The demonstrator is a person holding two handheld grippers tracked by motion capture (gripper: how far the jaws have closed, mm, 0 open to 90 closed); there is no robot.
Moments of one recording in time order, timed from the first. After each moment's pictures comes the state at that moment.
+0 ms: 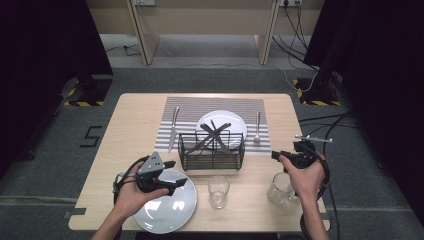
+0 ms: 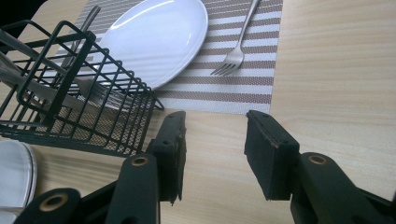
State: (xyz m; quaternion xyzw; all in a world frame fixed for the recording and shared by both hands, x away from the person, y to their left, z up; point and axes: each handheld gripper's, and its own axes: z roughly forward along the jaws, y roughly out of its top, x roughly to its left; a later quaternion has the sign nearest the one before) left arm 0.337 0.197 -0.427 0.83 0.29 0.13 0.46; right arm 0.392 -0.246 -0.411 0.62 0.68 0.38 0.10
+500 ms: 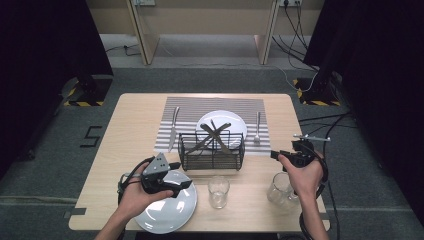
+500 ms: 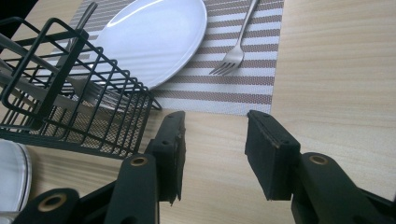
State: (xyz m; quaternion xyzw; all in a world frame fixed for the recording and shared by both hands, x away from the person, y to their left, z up) left arm 0.335 0.185 -0.425 0.83 0.27 0.12 0.47; right arm 0.398 -0.245 -0.415 0.62 0.68 0.38 0.10
